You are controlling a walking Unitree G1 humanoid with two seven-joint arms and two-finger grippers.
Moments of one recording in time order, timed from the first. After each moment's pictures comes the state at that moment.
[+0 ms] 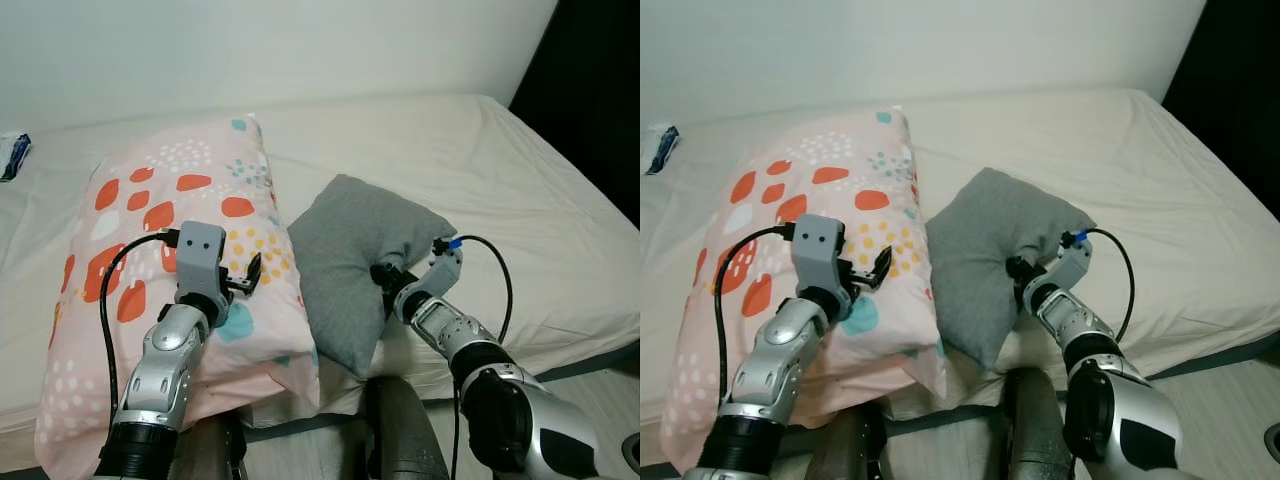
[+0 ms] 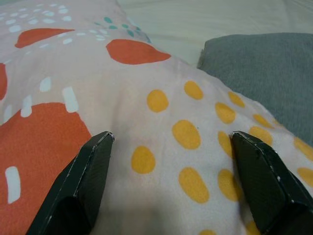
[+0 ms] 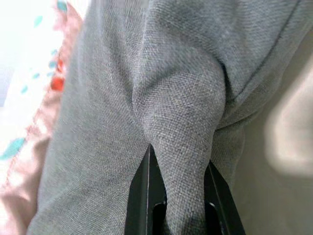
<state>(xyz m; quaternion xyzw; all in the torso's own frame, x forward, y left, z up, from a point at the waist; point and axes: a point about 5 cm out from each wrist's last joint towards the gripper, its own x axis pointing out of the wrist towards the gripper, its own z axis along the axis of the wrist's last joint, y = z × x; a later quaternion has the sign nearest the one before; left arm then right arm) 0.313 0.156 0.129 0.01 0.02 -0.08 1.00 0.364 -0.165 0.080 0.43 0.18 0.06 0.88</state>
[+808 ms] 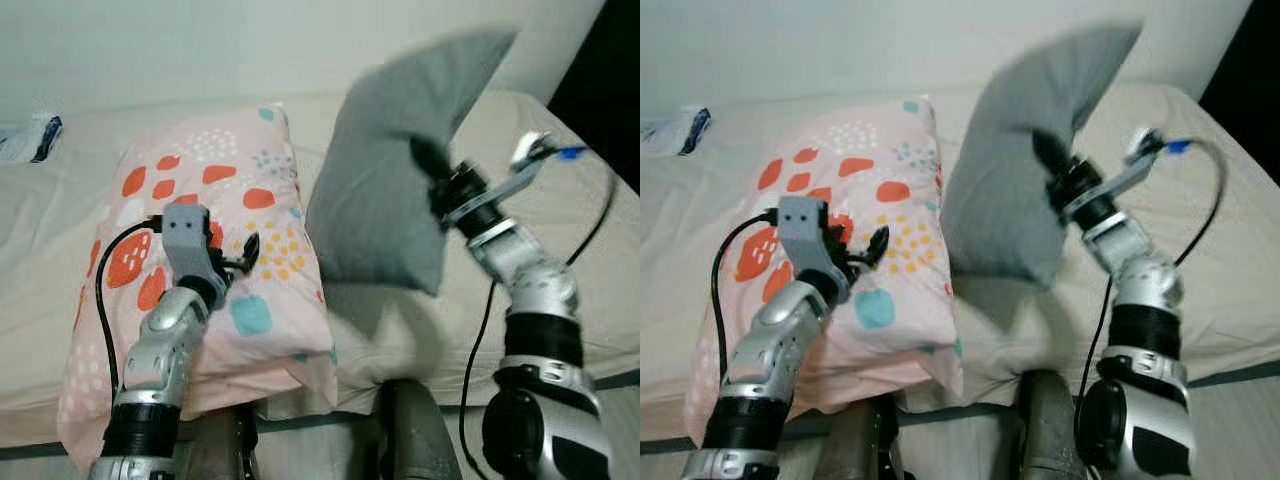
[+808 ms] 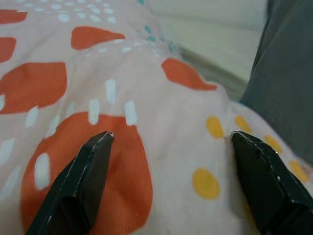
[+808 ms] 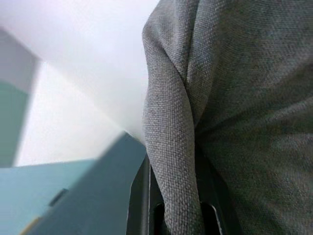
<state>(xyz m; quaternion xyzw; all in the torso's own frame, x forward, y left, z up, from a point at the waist) 0.328 0.163 0.152 -0.12 0.01 -0.08 0.99 0.359 -0.191 0.264 0.44 -0.14 0.34 0.82</state>
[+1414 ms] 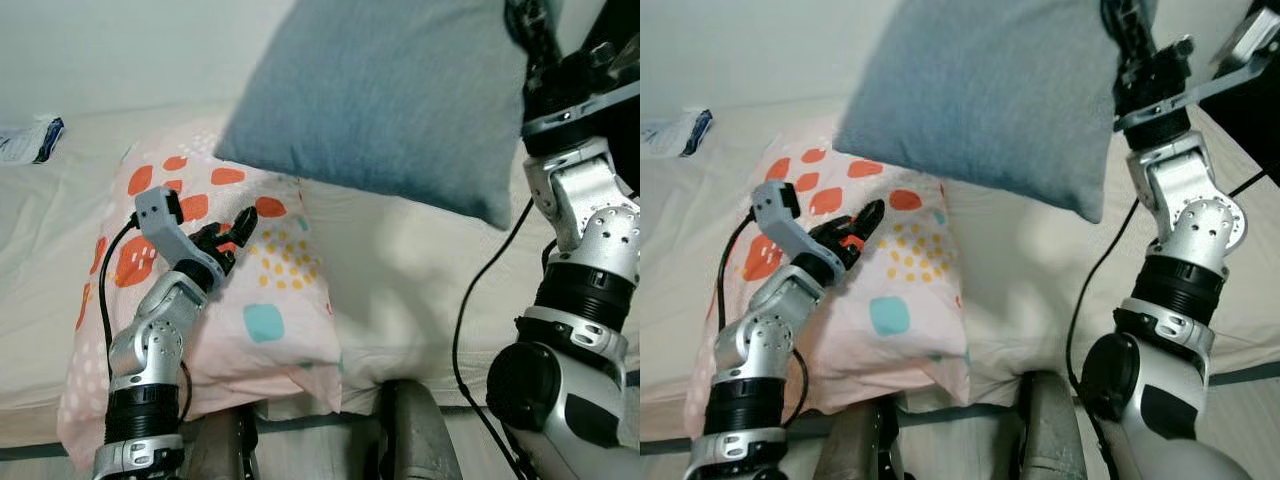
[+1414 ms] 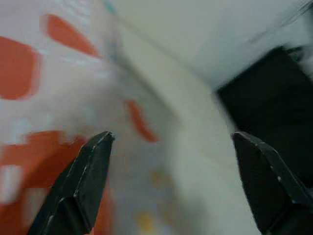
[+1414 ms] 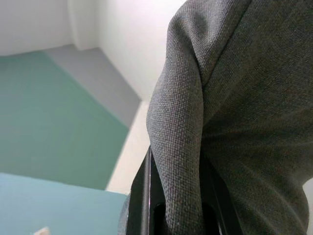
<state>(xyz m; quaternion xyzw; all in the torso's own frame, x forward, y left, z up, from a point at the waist) 0.329 0.157 0.178 -0.37 0.01 -0.16 0.91 0.336 -0.192 0.344 0.47 -0.28 0.46 0.70</state>
